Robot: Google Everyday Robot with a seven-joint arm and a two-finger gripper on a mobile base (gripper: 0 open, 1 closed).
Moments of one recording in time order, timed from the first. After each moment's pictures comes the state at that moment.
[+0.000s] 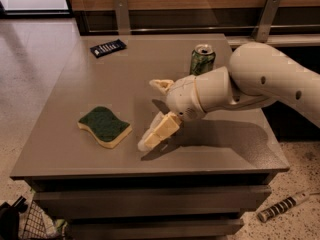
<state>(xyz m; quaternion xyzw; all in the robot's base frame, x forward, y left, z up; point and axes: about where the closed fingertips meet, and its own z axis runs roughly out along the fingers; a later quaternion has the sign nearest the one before) 0.500 0.031 0.844 -0.60 0.63 0.30 0.40</state>
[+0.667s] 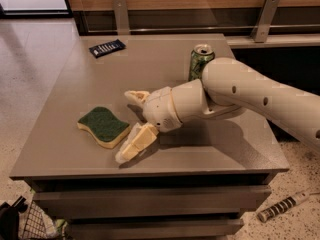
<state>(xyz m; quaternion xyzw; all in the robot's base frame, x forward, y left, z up) 0.481 0.087 0.828 -0.61 0.59 0.36 0.40</state>
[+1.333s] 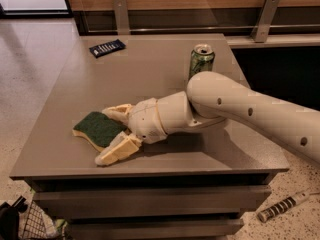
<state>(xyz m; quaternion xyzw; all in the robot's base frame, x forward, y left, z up) 0.457 0.123 0.818 -0.62 0.56 0.38 0.41</state>
